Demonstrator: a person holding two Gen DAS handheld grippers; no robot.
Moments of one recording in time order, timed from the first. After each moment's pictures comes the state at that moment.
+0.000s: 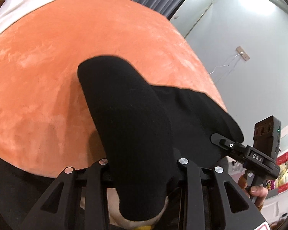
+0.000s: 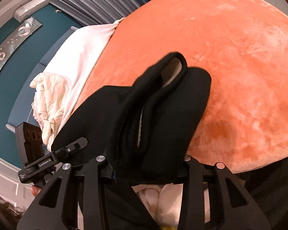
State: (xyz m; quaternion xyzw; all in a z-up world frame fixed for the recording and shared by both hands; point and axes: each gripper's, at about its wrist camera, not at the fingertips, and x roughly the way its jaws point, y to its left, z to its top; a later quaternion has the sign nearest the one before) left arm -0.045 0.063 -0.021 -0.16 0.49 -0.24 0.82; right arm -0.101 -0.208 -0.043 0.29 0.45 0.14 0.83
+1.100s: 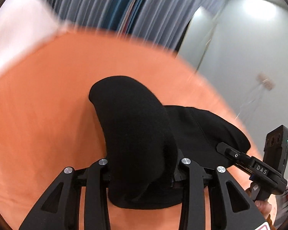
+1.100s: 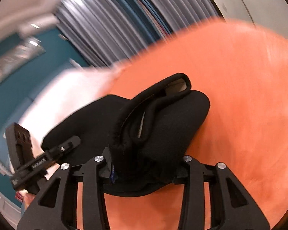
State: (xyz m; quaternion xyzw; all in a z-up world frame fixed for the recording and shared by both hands) left arm 0.397 0.023 -0.029 -0.11 0.40 -0.20 0.89; right arm 0.361 -0.275 -0.112 0.27 0.35 0.12 0.89
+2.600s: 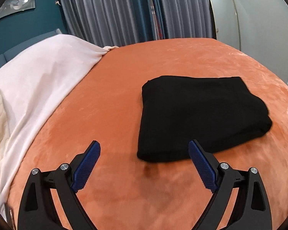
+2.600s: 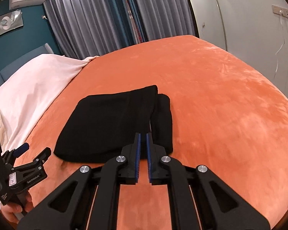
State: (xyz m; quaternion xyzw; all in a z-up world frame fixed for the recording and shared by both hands) left arm 0.257 0.019 0.036 0.11 0.34 0.01 0.93; right arm 0.268 -0.233 -0.027 0.14 0.33 -0.02 0.93
